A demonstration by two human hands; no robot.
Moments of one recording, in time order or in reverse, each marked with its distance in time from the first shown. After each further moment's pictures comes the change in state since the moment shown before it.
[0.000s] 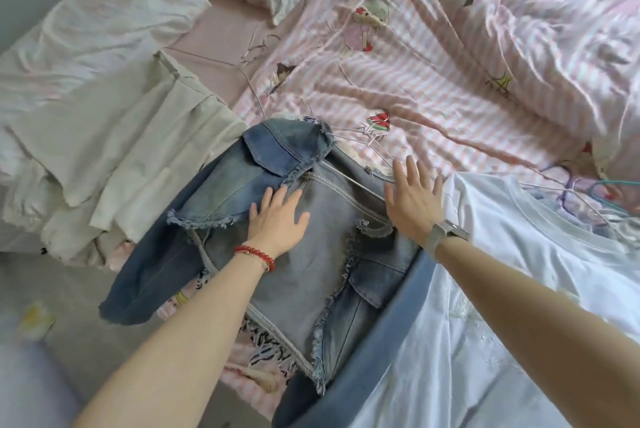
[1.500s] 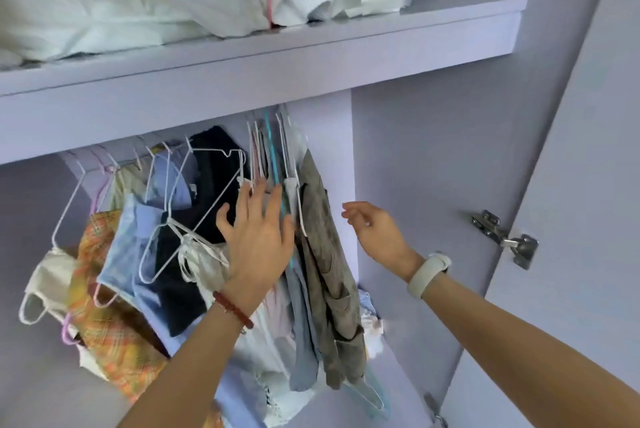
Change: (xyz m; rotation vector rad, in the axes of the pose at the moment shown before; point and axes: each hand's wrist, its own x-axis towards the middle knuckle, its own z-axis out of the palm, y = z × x) left_hand -1.117 -0.188 0.182 0.270 1.108 -1.971; right_hand -1.019 -0.498 0.044 0.403 -1.222 -1.819
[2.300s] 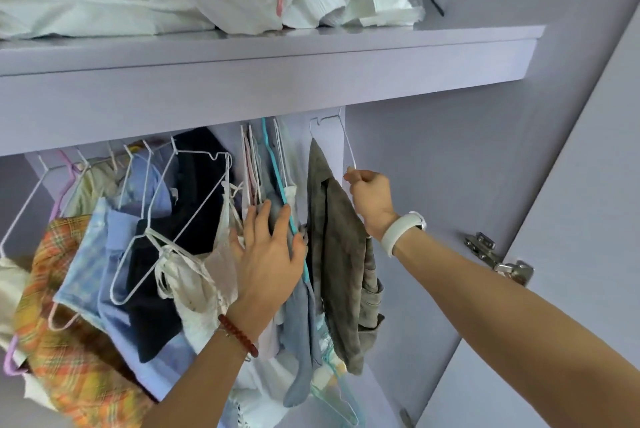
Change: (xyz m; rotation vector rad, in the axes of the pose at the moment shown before) left_hand 0.004 0.009 0.033 -0.211 -0.177 -0.142; right_hand 0.089 -0.024 0.002 0.257 0.275 0.163
